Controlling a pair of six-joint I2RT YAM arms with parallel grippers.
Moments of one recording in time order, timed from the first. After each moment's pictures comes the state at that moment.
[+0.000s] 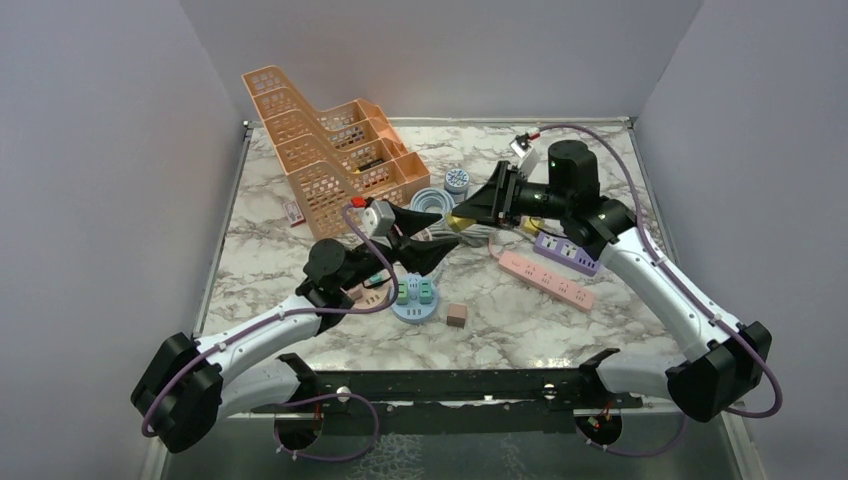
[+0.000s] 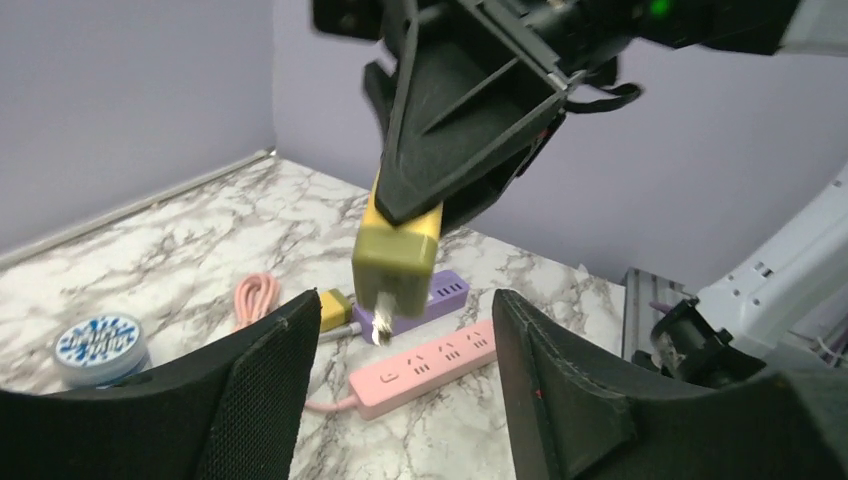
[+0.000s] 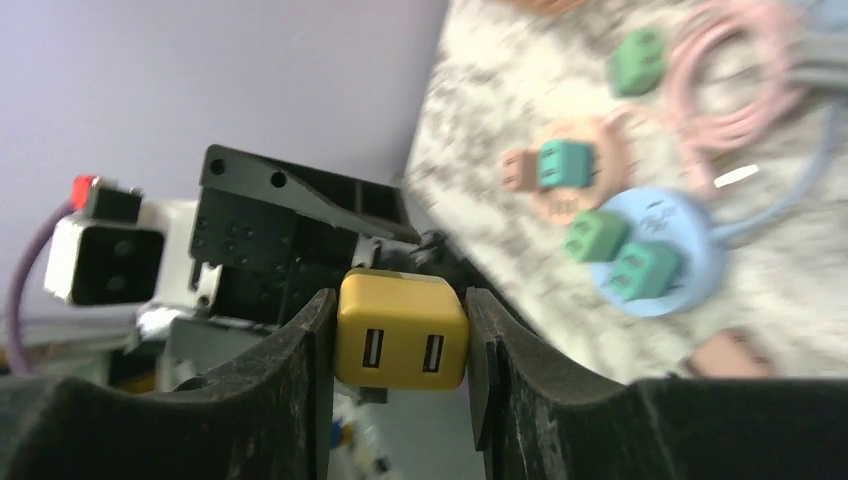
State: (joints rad) left arm -0.73 1.07 0.51 0.90 0.39 -0.31; right arm 0.49 1.24 1.14 -0.28 -0.71 0.92
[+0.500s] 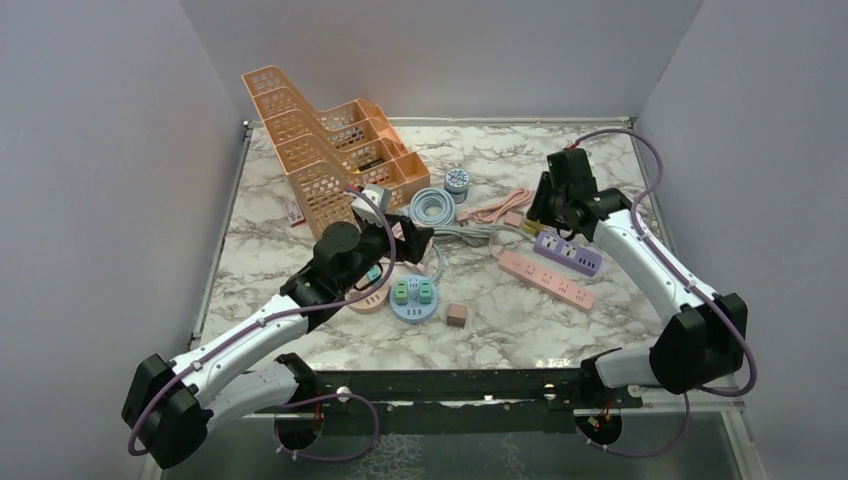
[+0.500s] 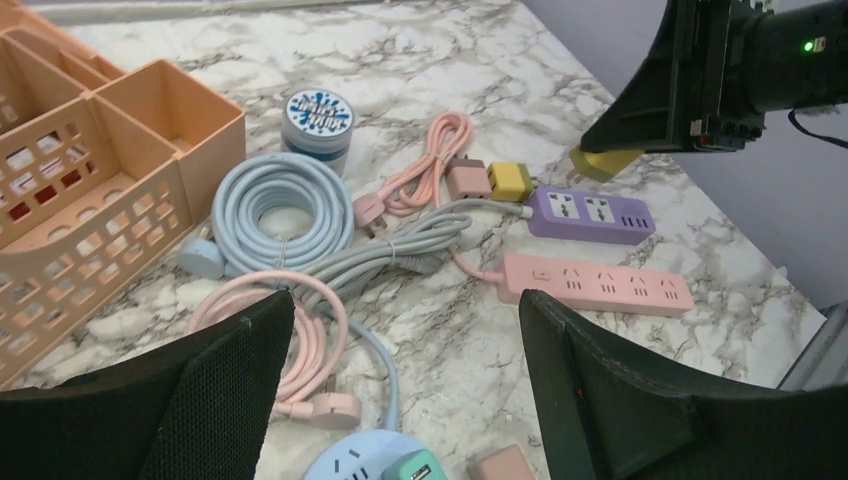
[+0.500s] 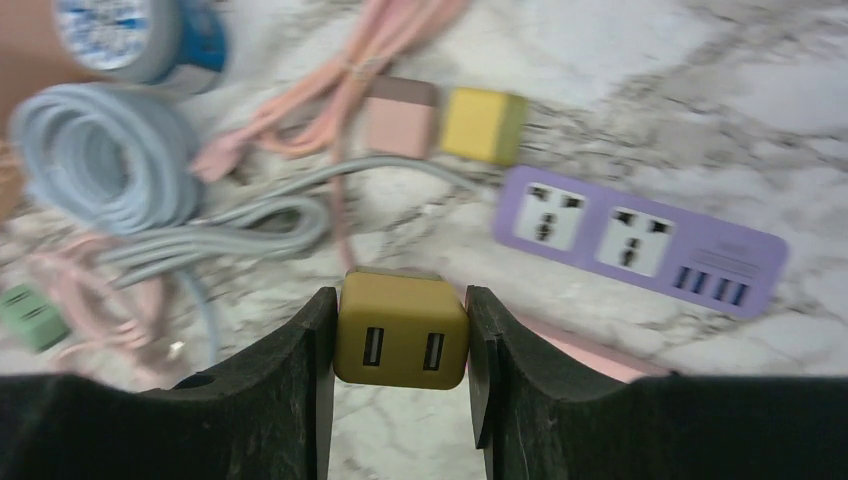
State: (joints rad) left arm -0.73 0.97 0.58 0.31 -0.05 -0.33; right arm 0.35 1.35 1.17 -0.63 0.19 0.54
